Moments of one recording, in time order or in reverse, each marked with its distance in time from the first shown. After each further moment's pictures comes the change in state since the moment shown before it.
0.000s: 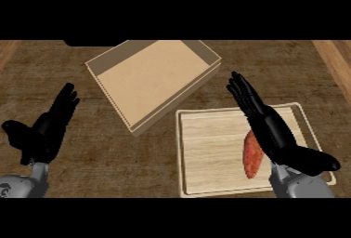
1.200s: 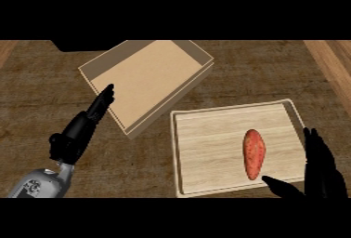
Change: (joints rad) left arm -0.074 -0.027 -0.171 -0.040 -0.118 -0.093 -0.031; right arm 0.434 -0.230 0.056 -0.111 1.052 -0.424 0.705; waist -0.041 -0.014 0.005
